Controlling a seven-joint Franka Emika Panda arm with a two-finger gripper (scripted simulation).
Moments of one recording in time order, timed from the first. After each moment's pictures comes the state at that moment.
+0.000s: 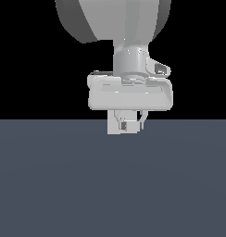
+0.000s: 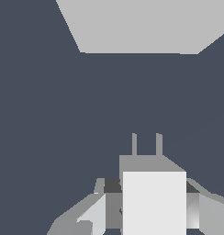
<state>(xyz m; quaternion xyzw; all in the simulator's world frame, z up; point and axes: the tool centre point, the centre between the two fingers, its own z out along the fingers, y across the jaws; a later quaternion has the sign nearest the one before) -0.012 -0.043 0.082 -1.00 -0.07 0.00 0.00</state>
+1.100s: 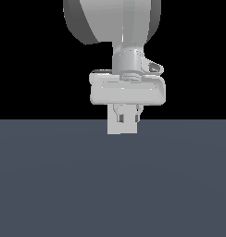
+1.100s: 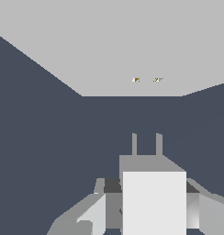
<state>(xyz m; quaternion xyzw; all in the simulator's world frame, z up) 0.021 -0.041 0.100 -1.00 -0.06 0.00 0.00</state>
